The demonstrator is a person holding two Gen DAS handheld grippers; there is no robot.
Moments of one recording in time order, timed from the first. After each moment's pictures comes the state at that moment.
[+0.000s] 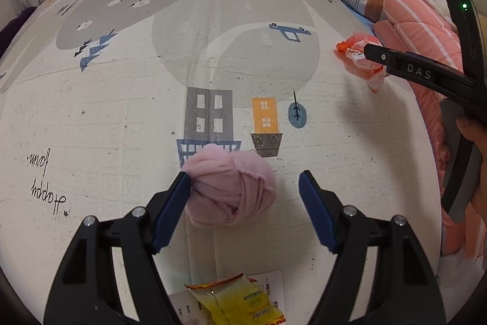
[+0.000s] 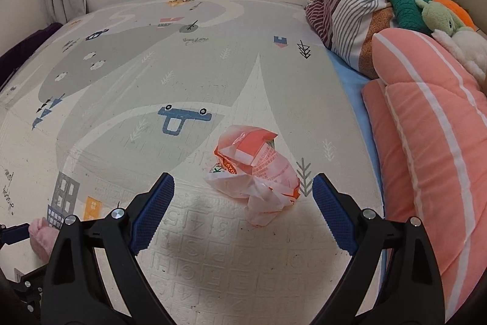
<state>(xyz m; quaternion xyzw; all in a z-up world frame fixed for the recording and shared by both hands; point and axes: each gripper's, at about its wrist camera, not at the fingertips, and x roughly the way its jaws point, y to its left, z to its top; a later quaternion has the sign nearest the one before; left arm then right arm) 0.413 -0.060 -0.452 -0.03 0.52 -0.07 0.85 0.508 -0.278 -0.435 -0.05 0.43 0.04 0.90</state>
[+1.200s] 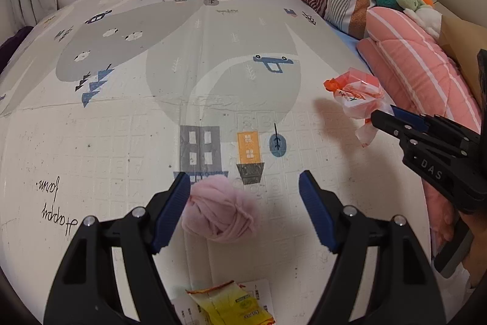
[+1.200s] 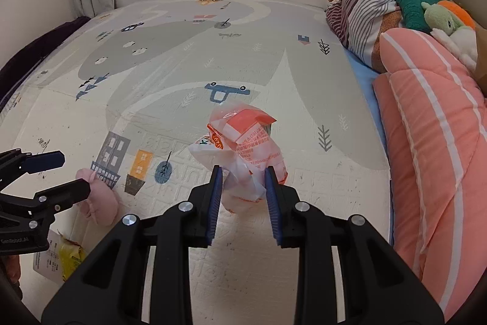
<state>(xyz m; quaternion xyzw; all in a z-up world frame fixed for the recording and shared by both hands) 0.413 -0.065 -0.419 -0.02 0.48 -0.09 0.87 0.433 -0.265 -0.412 -0.05 0.43 0.10 0.90</state>
